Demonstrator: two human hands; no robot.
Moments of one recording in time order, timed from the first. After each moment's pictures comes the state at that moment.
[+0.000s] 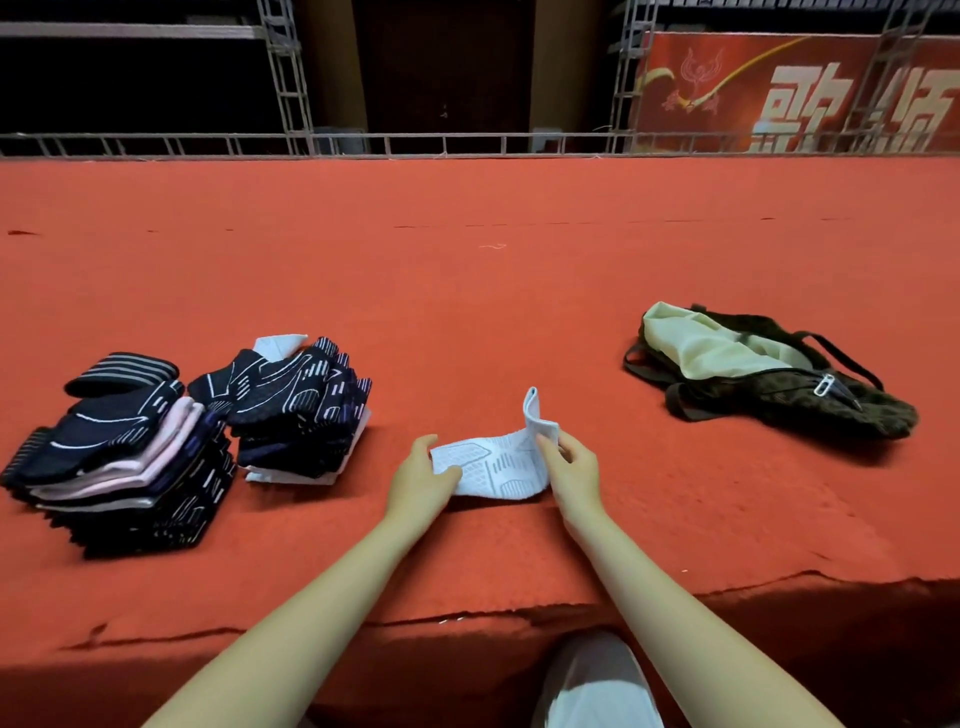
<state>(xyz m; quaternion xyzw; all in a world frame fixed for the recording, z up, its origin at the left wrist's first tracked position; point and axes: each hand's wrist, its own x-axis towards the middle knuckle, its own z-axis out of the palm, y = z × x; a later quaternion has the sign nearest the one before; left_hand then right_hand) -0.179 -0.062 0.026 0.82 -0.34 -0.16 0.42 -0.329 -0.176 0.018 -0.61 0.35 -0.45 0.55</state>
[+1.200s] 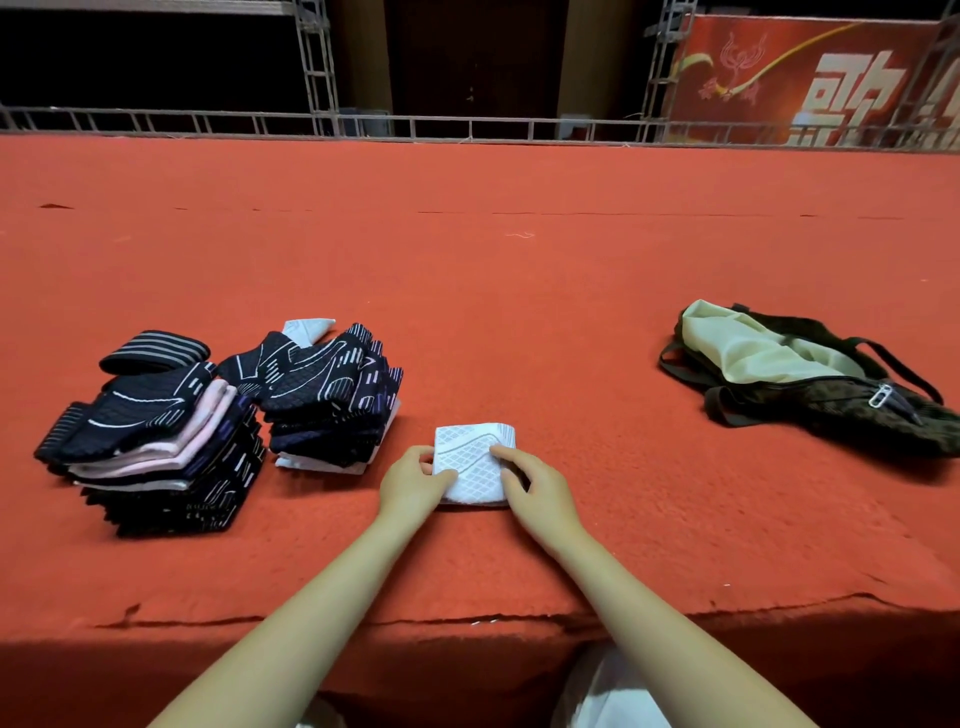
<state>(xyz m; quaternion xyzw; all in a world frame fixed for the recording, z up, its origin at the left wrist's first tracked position) -0.146 -0.036 0.017 0.85 -0.27 -0.18 0.42 -0.286 -0.139 -0.003 -0.83 0.29 -0.30 0.37</state>
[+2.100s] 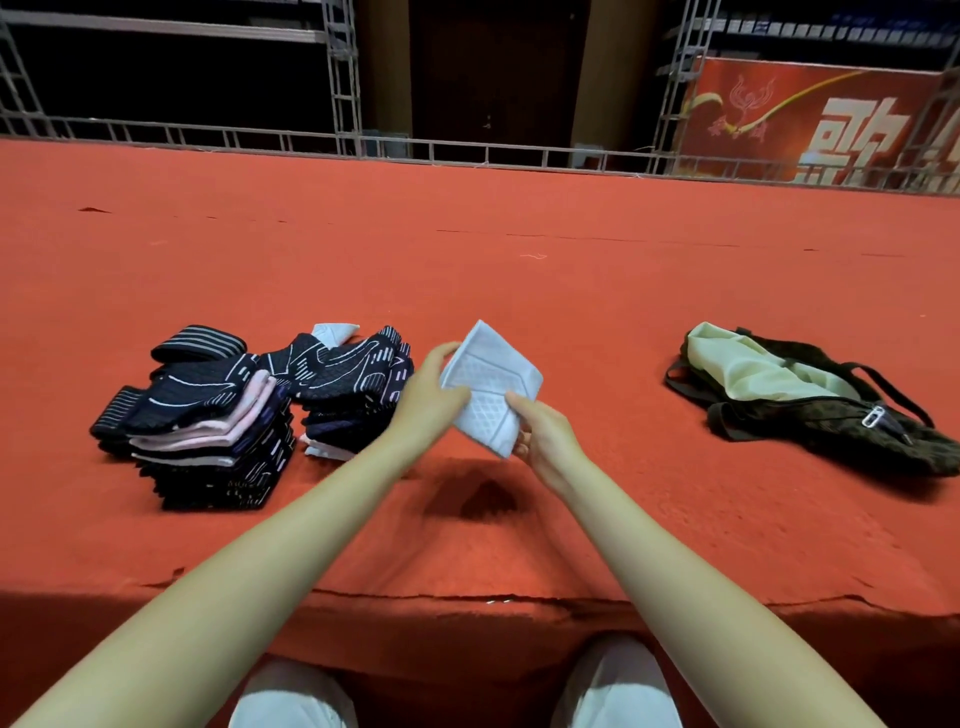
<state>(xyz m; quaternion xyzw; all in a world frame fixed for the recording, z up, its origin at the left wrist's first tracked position) -0.148 -0.024 0.130 0.73 -0.40 -0.11 0.55 -0.252 -0.133 0.076 -0.52 0.30 -0.29 0.74</state>
